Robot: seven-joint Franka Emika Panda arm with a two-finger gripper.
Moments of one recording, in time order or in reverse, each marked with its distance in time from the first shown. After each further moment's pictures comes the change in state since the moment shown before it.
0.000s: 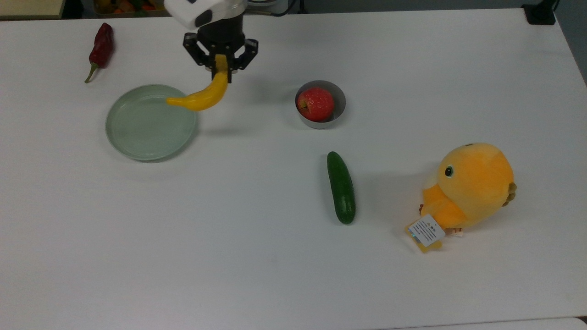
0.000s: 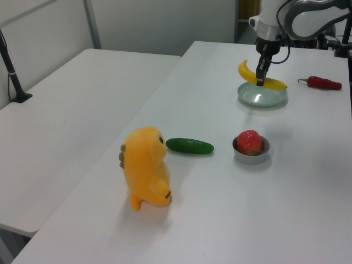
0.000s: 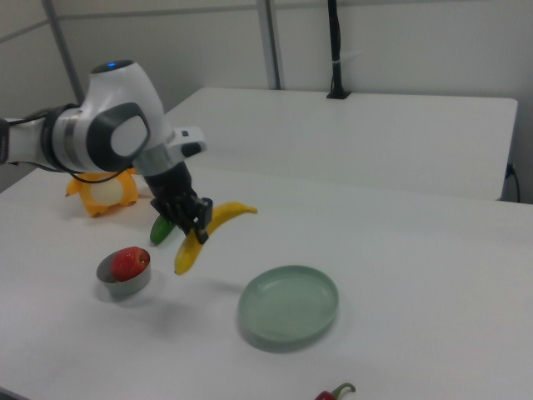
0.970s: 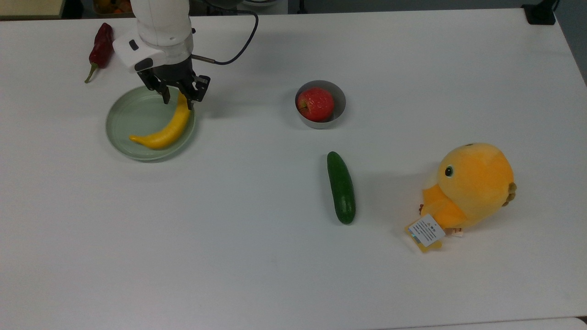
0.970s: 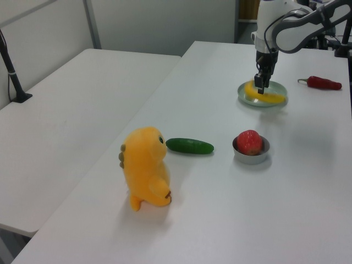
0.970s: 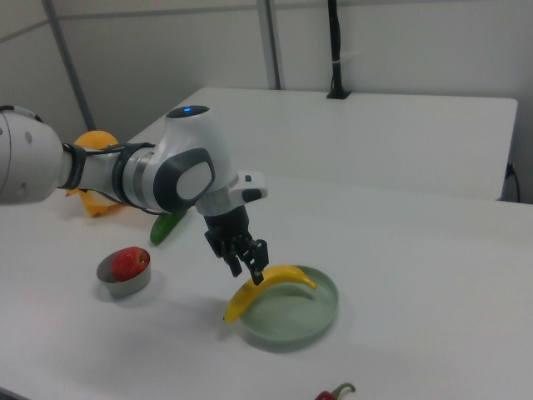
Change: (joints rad) arm -0.148 0.182 -0.015 0.037 0.000 0.088 0.010
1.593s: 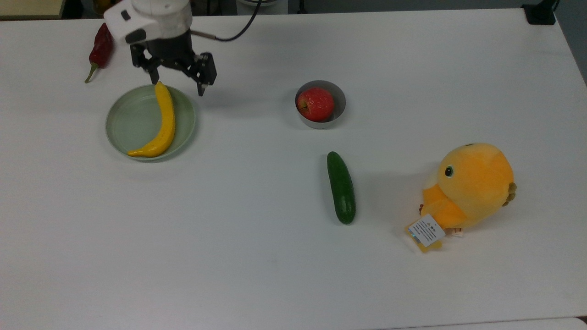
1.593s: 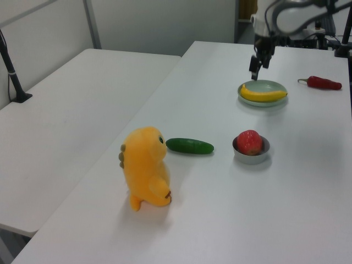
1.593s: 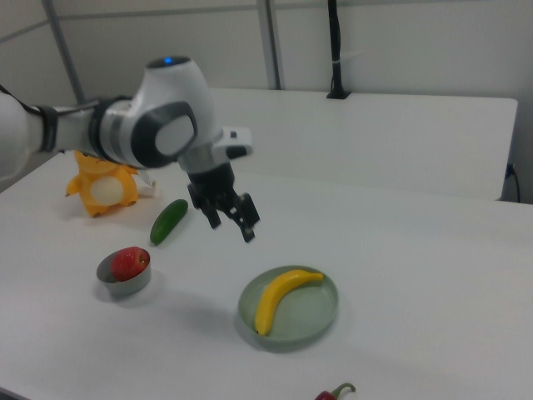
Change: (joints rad) arm 0.027 -0.075 0.003 0.099 0.058 -0.124 0.023
